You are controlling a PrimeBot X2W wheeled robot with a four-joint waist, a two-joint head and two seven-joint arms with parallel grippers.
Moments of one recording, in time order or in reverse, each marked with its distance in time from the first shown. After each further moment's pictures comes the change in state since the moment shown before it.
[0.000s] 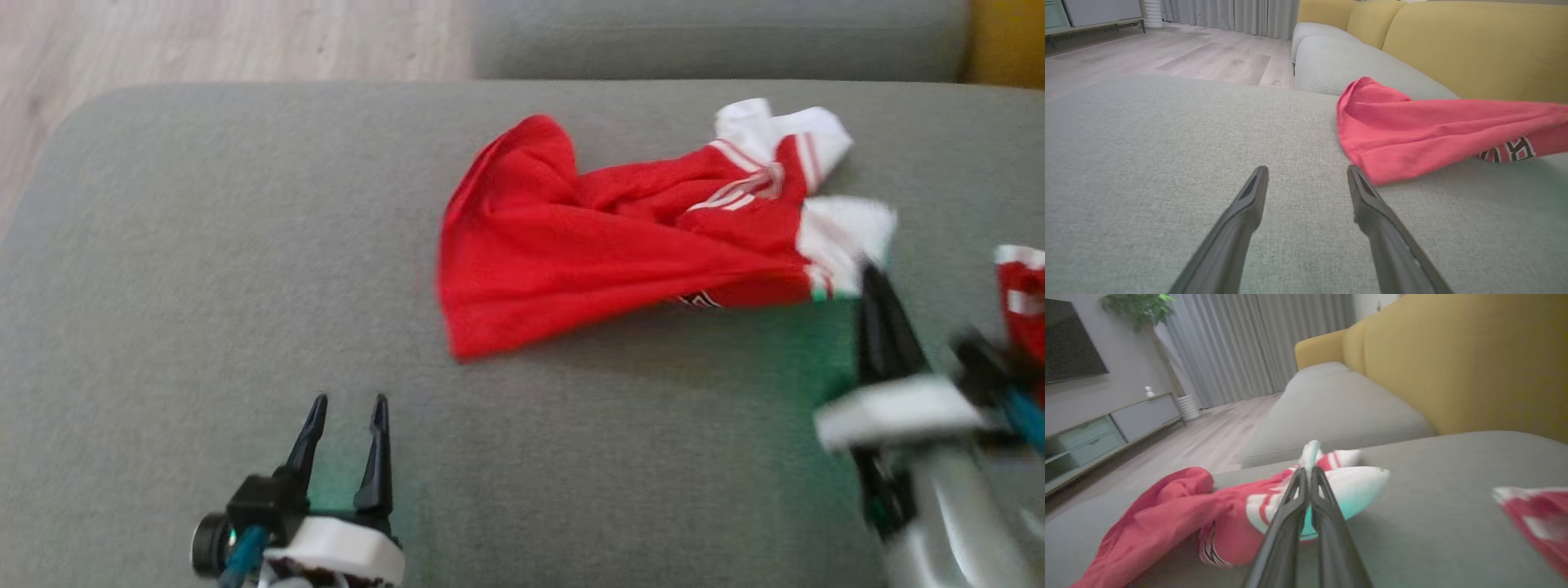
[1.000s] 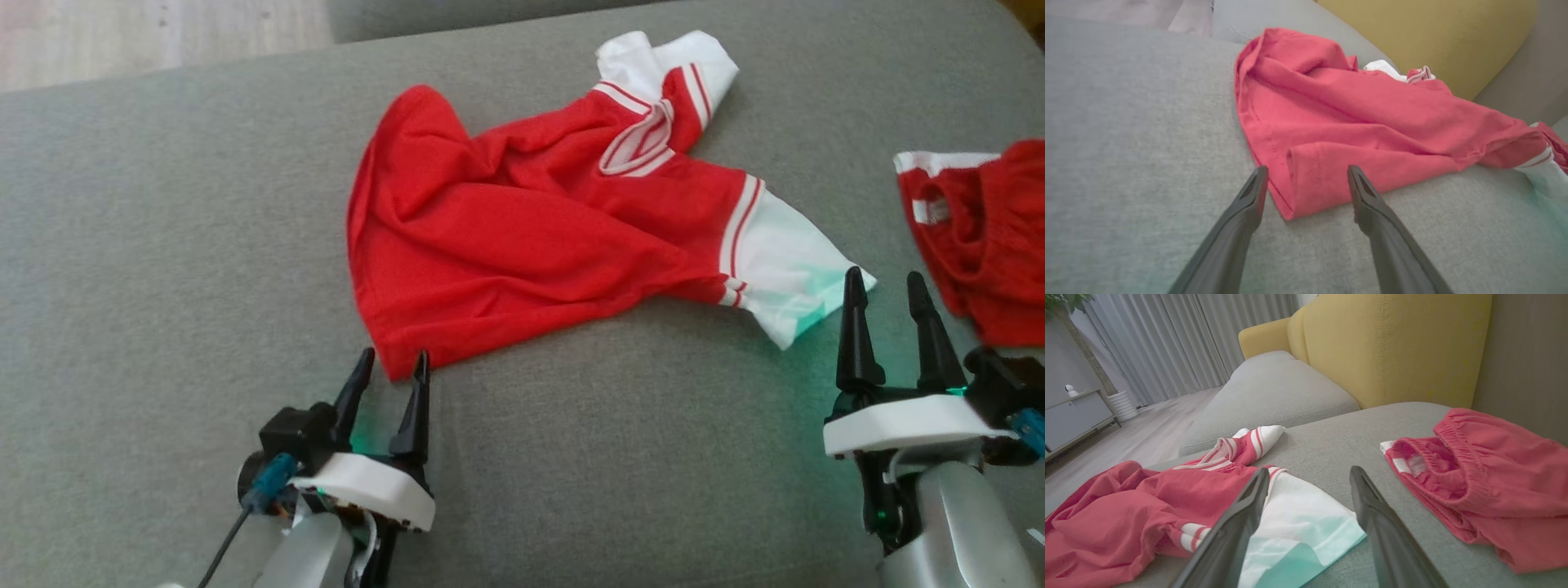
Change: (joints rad) left arm -0.190 0.000 -0.126 0.188 -0.156 -0.064 0.000; right arm 0.097 0.015 -0.047 -0.098 0.007 0.000 -0.001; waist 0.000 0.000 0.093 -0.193
